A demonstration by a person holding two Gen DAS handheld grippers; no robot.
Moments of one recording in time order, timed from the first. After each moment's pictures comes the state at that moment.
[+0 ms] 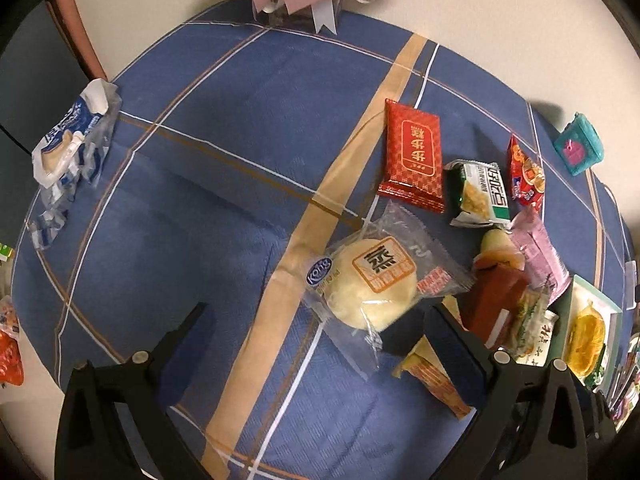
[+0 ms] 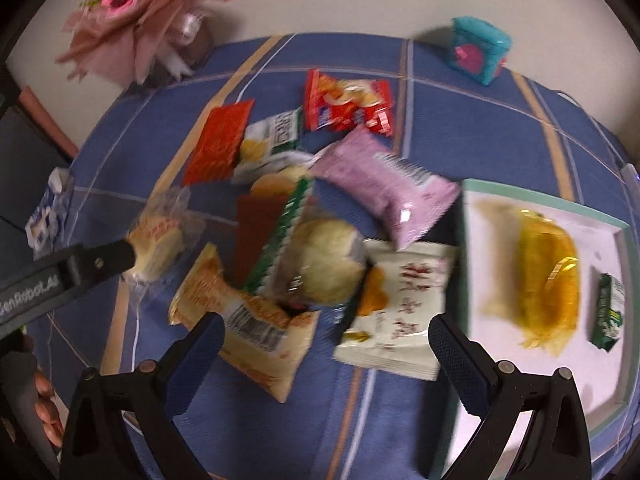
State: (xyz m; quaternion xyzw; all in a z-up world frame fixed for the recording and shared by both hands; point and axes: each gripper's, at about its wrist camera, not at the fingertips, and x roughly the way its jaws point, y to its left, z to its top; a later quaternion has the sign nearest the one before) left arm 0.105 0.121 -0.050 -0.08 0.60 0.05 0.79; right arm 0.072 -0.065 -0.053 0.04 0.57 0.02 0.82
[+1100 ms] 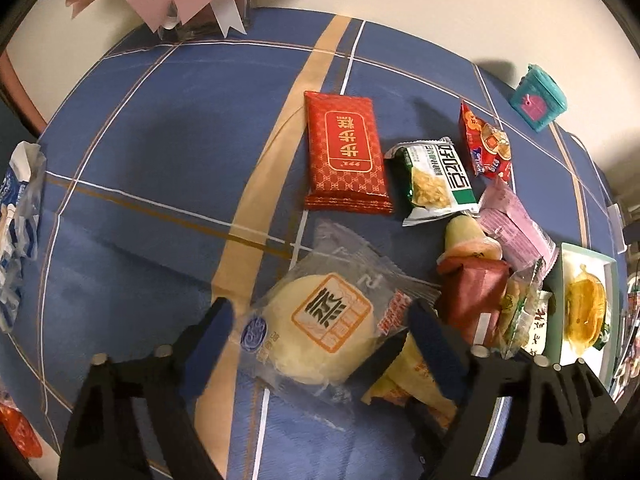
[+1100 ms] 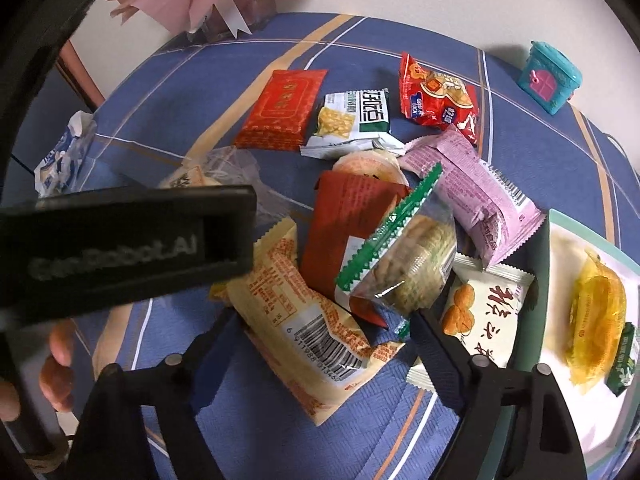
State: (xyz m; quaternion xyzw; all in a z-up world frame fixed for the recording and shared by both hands) left arm 0.142 0.095 -0.077 -0.04 0.60 -0.05 0.80; right arm 0.080 -0.020 -0.074 -0.02 0.58 0.08 0.81
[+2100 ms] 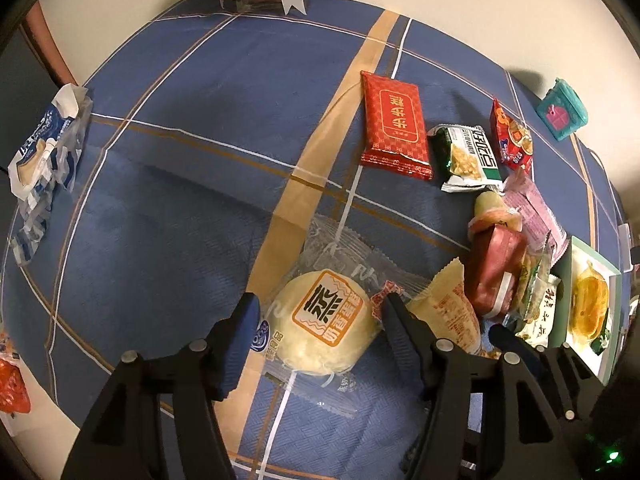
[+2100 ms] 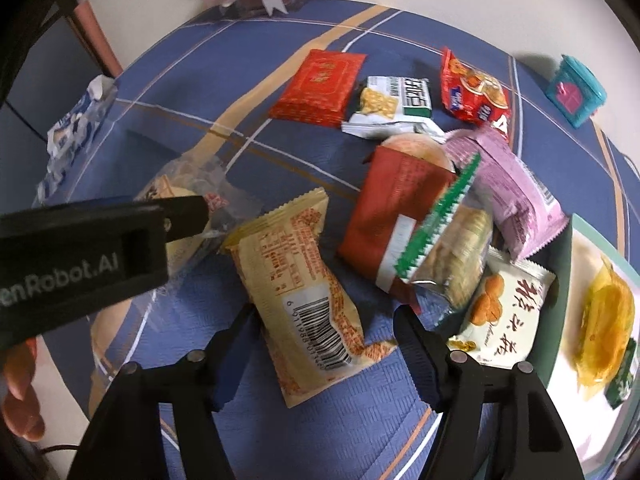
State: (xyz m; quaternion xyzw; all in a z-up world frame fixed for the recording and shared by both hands) left arm 0.106 0.121 -0.072 -0.07 0.62 0.00 0.78; right arm 0.066 0.000 -0.077 -0.05 0.59 0.11 0.80
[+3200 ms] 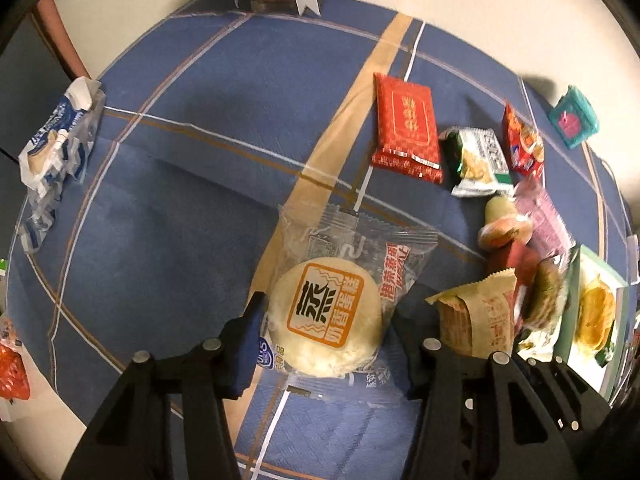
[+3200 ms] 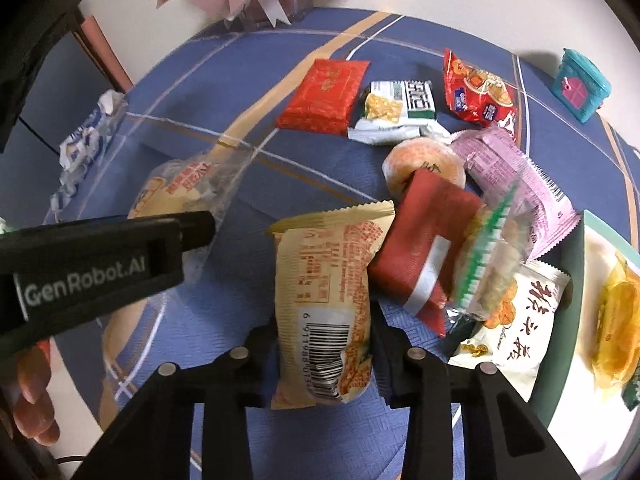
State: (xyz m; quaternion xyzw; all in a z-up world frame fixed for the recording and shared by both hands) left arm 0.097 0.115 -0.067 -0.07 0.61 0.03 0.79; right arm 0.062 -0.013 -0.070 -0.01 0.57 0.14 0.81
